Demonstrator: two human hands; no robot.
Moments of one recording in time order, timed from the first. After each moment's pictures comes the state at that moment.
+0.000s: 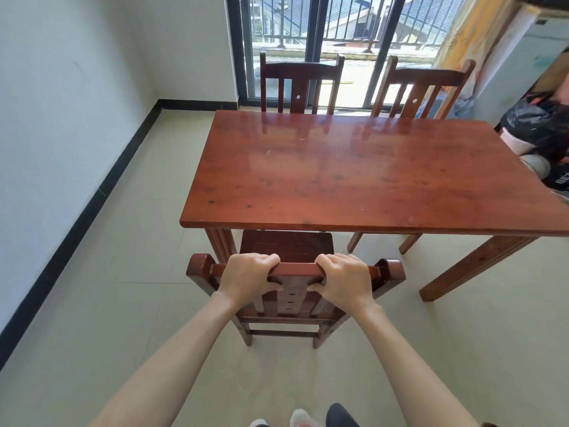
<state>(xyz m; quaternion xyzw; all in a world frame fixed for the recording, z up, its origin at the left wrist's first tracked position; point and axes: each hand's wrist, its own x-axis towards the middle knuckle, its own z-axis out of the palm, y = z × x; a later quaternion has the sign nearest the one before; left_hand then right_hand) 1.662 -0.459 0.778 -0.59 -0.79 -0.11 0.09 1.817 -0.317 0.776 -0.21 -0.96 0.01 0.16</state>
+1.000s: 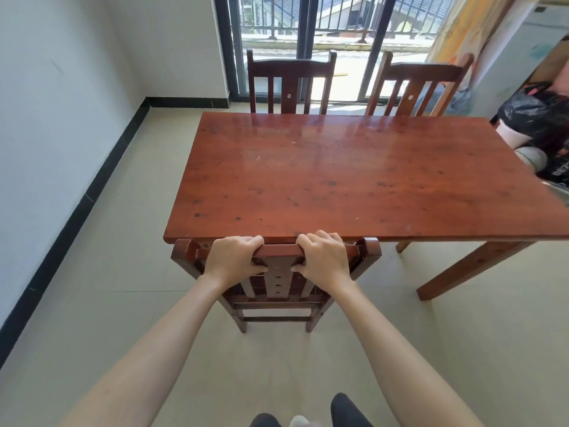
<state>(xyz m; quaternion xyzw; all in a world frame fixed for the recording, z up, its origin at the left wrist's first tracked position) 1.603 -0.406 0.784 -0.58 -0.80 -0.10 0.08 1.750 -0.266 0.776 -0.23 -0.96 0.01 0.13</state>
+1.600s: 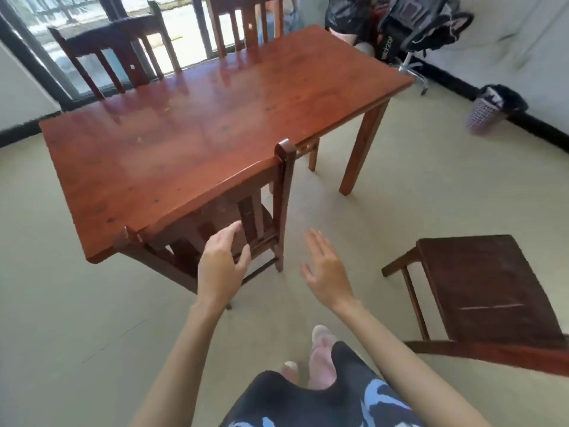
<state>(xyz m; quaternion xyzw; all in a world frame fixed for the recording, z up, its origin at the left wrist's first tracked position) 1.704 -0.488 0.781 -0.57 -0.74 -0.32 -0.16 1.894 -0.453 0.733 -0.55 -0.76 0.26 0.21</state>
